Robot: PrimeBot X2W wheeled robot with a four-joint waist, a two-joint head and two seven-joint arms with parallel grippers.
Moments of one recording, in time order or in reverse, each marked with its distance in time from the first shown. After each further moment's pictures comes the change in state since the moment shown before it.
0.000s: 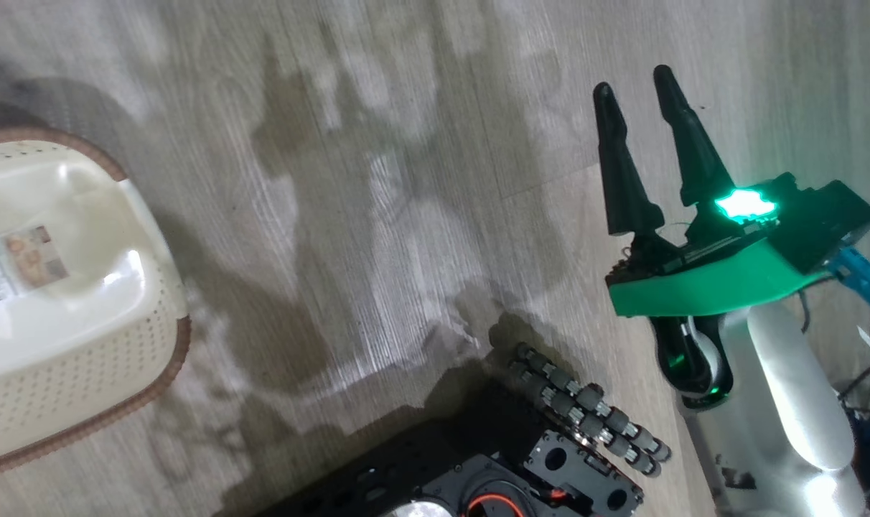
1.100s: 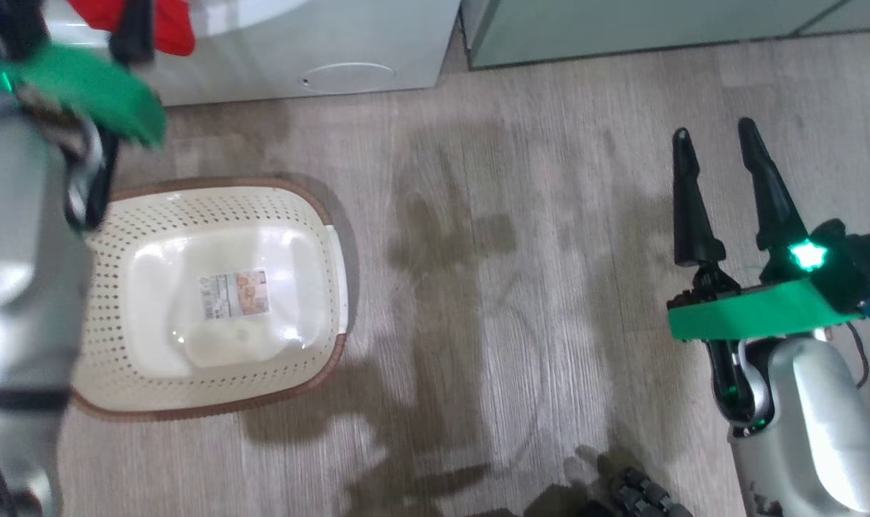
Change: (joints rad) left arm 1.099 -0.185 0.144 -0.703 -0.142 0.089 -0.008; right arm 0.115 -0.001 -0.188 0.018 -0.189 0.000 0.000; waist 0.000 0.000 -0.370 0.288
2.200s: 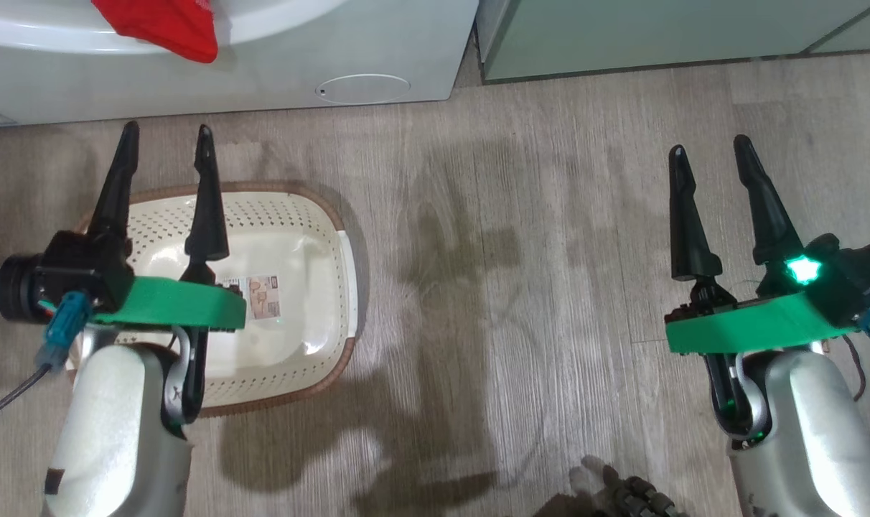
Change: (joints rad) left arm 0.576 -0.206 0.216 -0.477 0.145 0.097 0.000; right arm 0.034 0.000 0.002 -0.010 -0.006 0.000 0.000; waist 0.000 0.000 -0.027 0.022
